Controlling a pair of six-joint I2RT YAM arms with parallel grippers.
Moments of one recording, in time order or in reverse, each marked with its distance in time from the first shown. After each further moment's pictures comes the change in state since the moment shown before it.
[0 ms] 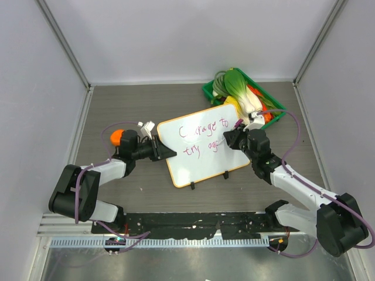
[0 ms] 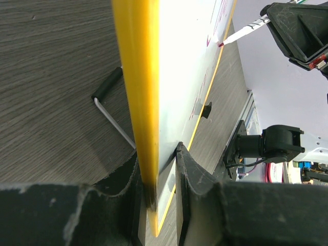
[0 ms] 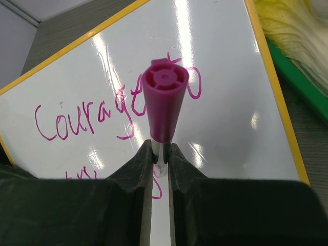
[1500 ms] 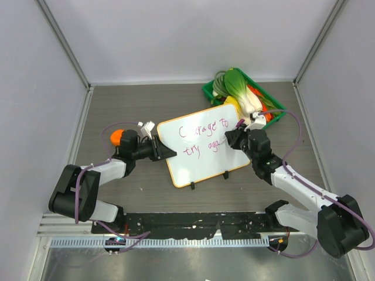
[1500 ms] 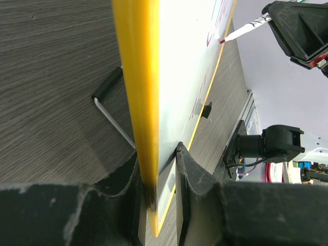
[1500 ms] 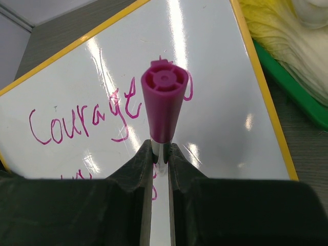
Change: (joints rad) left arm 0.000 0.000 0.000 0.000 0.000 0.000; right arm 0.000 -0.010 0.003 -0.014 0.033 -0.002
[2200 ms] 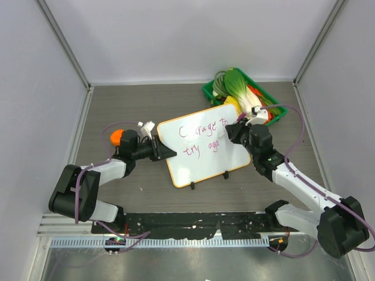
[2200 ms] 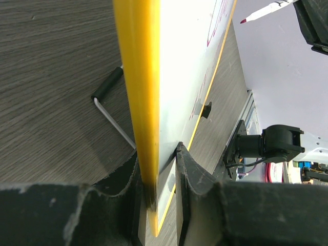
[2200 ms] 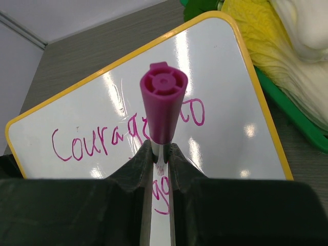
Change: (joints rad) left arm 0.000 0.000 0.000 0.000 0.000 0.000; right arm 0.000 -0.008 0.075 -0.038 0.012 -0.003
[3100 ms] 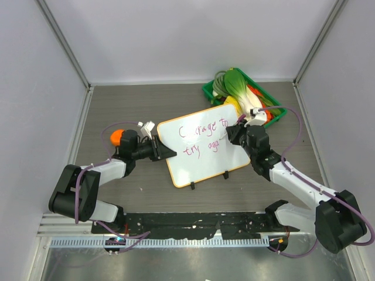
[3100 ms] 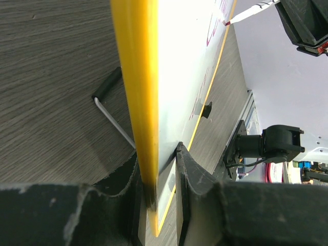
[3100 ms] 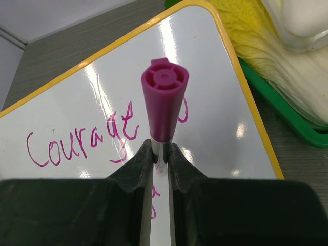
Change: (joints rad) left arm 0.000 0.000 0.000 -0.002 0.000 0.000; right arm 0.000 0.052 -0.022 0.039 0.051 -0.006
